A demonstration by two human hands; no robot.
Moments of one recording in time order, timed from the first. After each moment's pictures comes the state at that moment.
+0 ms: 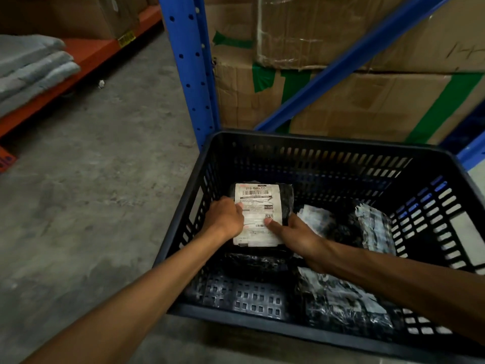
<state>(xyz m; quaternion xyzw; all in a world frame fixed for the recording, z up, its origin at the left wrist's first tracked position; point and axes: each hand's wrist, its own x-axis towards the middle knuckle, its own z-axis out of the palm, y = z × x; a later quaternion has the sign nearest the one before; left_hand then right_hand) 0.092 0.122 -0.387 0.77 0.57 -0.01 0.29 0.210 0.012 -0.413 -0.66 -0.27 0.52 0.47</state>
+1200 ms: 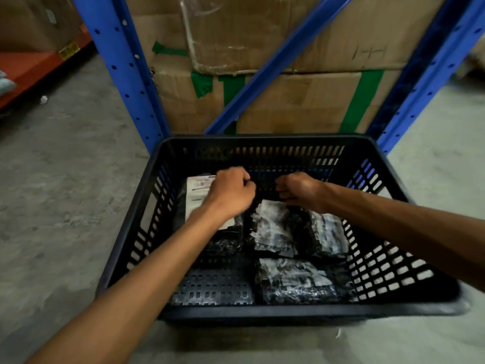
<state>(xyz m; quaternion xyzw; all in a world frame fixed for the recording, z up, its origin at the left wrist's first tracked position) 0.165 0.085 -0.333 0.87 0.39 0.08 0.29 0.320 0.002 -0.372 -0.78 -0.18 0.45 0.39</state>
